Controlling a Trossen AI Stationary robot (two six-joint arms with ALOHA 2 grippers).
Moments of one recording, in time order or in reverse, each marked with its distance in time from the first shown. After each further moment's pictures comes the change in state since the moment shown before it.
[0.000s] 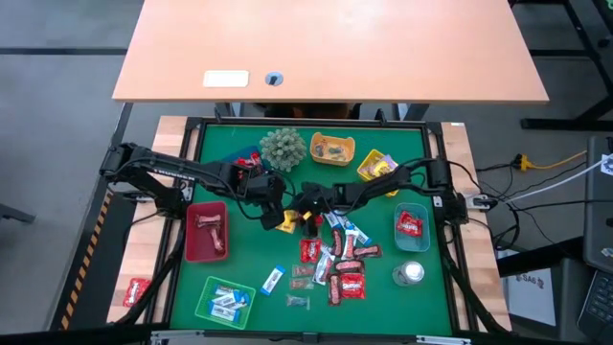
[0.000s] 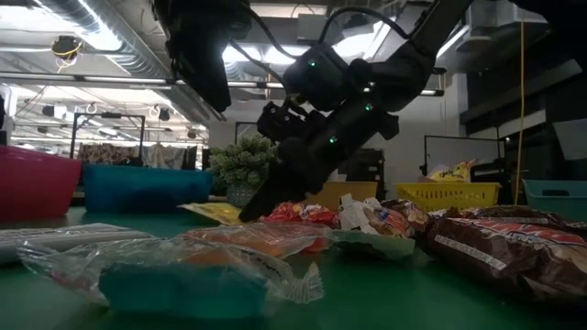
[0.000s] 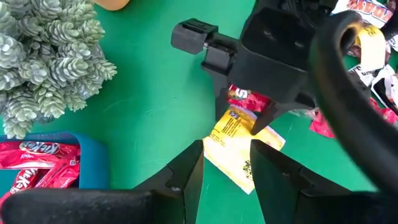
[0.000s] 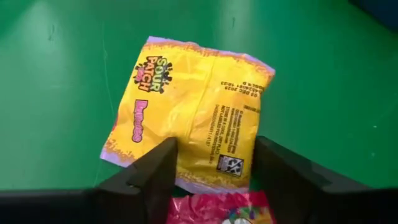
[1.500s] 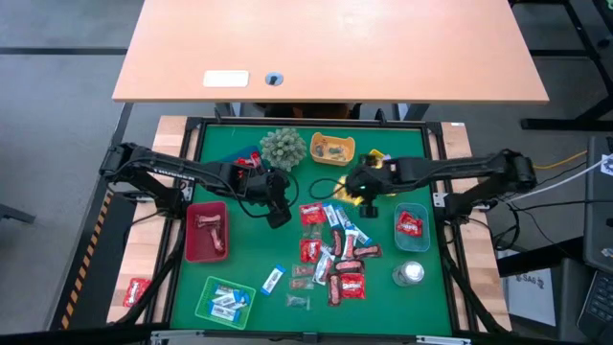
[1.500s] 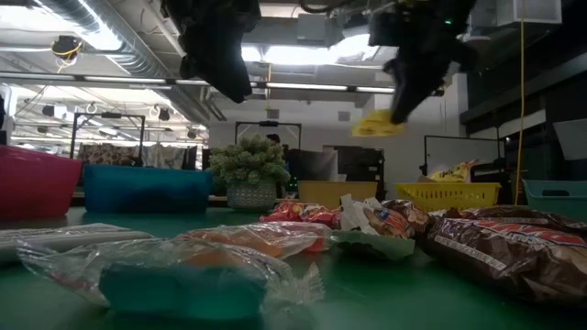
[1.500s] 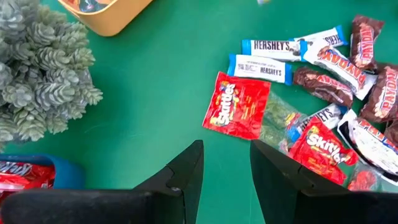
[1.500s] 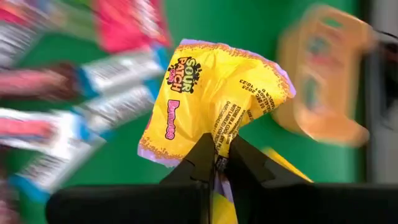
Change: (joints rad) left arm 0.000 -0.001 0.000 0.117 -0.004 -0.063; right arm 0.001 -0.682 -0.011 -1.096 0.352 -0.097
